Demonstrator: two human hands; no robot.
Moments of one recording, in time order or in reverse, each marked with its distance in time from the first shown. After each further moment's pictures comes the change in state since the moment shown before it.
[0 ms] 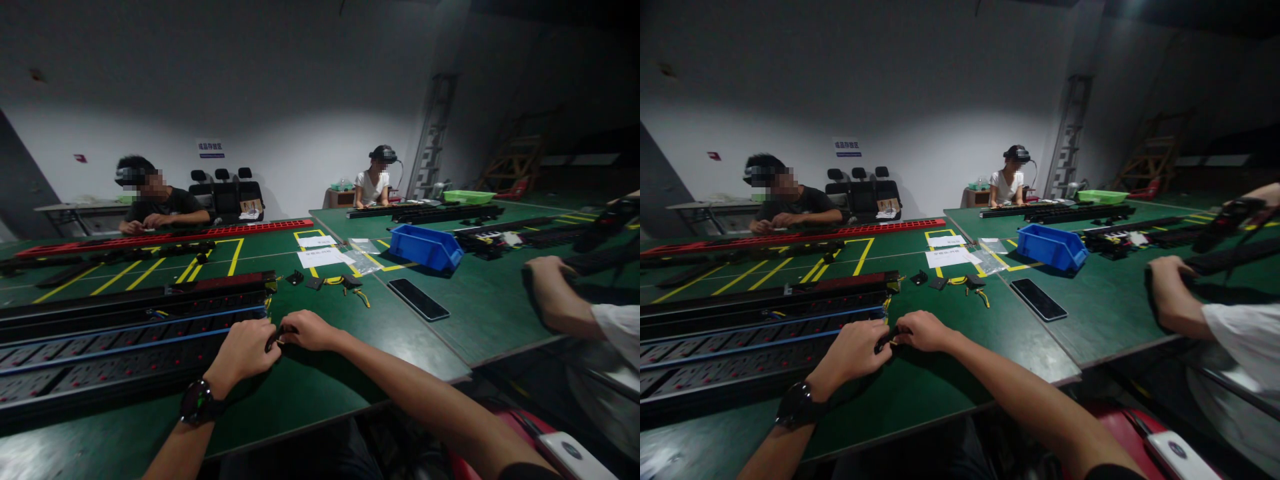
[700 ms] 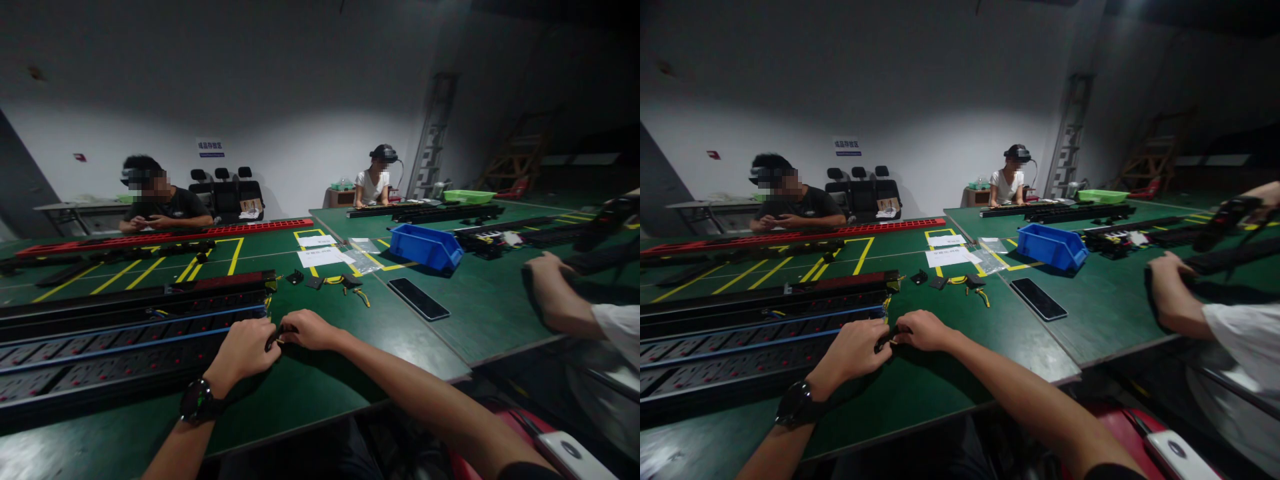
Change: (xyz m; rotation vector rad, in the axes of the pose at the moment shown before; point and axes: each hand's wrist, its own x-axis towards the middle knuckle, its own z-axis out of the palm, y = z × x) left_hand 0.000 0.000 0.000 -0.019 0.008 -0.006; right_hand 0.000 0.001 0.001 -0.008 0.003 0.003
